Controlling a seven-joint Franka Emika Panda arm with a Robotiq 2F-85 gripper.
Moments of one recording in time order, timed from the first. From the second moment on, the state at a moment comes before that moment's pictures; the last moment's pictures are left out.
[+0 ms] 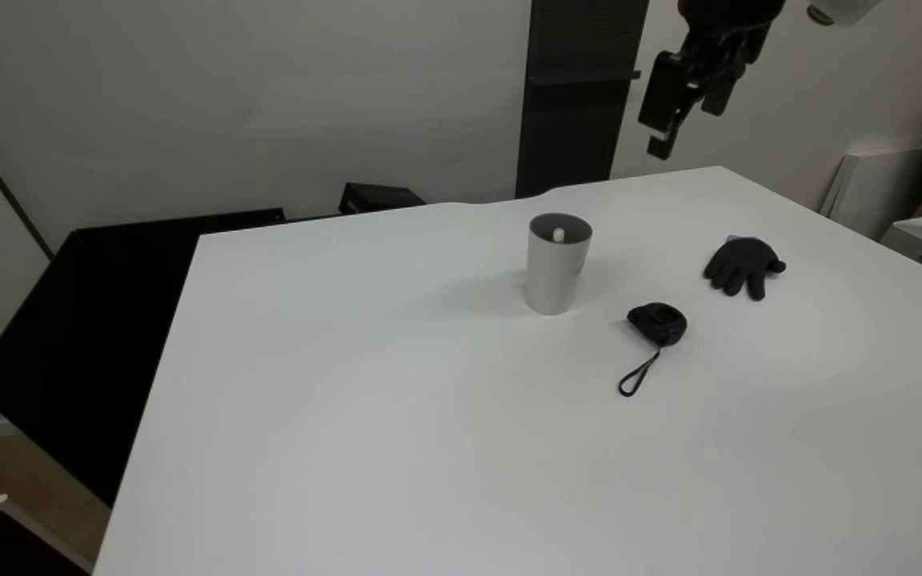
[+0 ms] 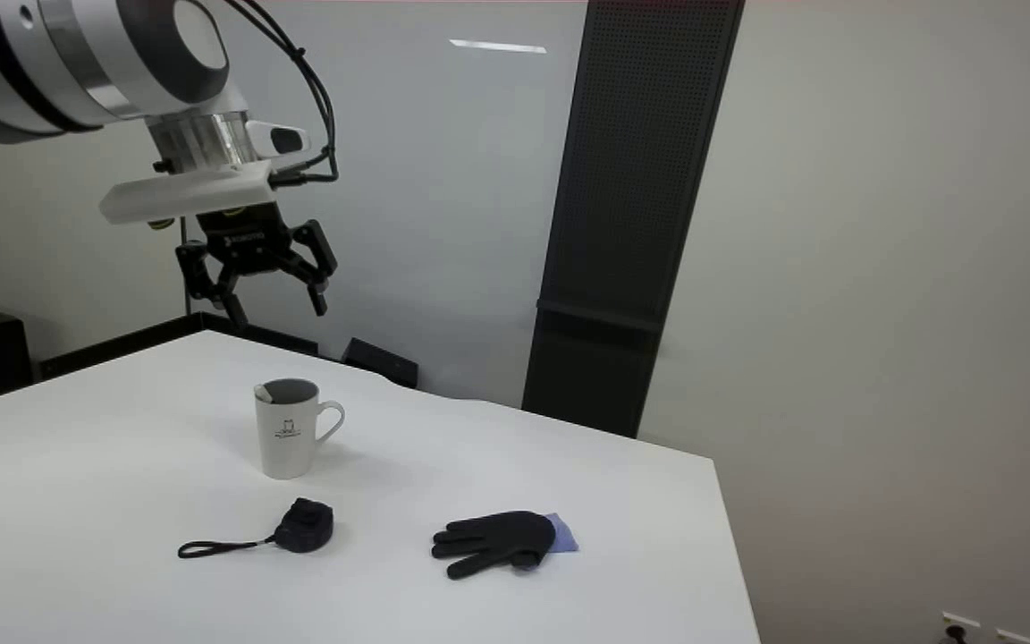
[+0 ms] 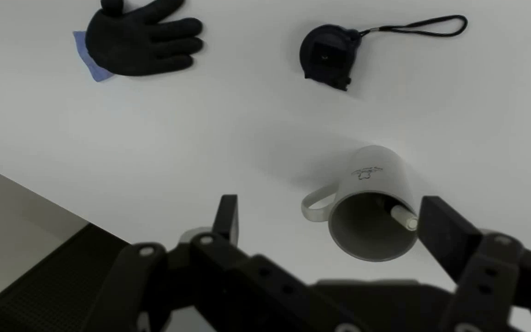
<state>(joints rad) 0.07 0.14 0.05 -2.11 -0.41 2.43 0.06</state>
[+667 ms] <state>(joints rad) 0.14 0.19 0.07 -2.11 -0.40 2.46 0.06</state>
